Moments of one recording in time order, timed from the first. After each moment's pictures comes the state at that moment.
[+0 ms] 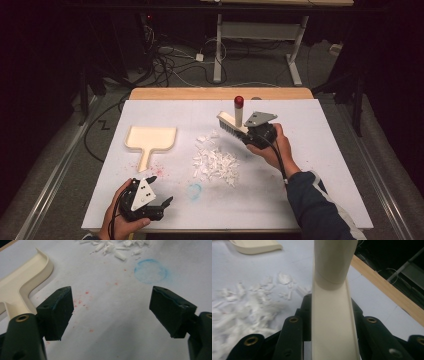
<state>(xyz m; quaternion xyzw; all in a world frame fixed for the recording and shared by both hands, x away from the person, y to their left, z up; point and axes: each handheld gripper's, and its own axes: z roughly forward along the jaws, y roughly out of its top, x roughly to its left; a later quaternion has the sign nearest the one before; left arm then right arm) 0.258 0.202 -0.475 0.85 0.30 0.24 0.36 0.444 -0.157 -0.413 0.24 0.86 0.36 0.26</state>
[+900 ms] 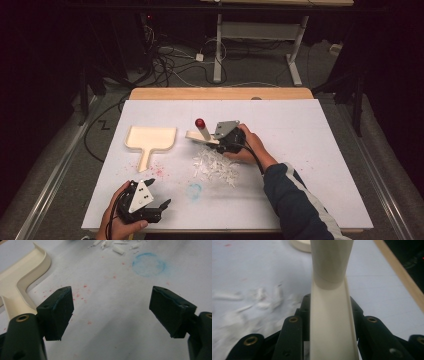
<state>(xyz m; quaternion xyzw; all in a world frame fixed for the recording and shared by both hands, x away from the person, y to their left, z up) 0.253 0.206 -0.478 0.85 0.29 0.24 0.36 0.456 -0.087 -0.448 0.05 0.91 0.35 0.19</state>
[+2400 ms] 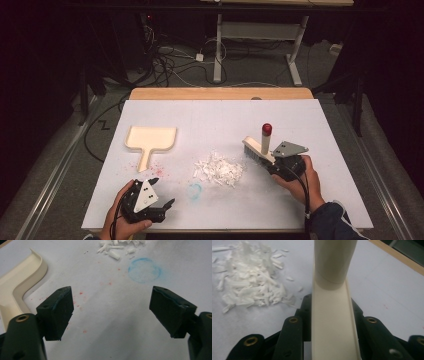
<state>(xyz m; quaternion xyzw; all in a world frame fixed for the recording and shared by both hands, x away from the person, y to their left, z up) 0.255 0.195 -0.474 0.86 0.28 0.24 0.36 0.359 -0.222 -0.433 0.32 0.85 0.33 0.26</state>
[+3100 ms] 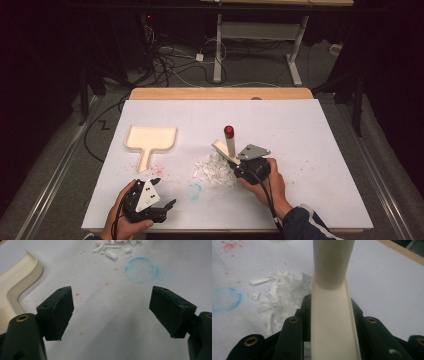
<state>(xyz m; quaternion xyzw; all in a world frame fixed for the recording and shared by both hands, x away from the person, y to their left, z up) 0.256 0.192 -0.476 0.86 0.28 0.23 0.35 0.351 -0.131 -0.441 0.31 0.85 0.35 0.23</state>
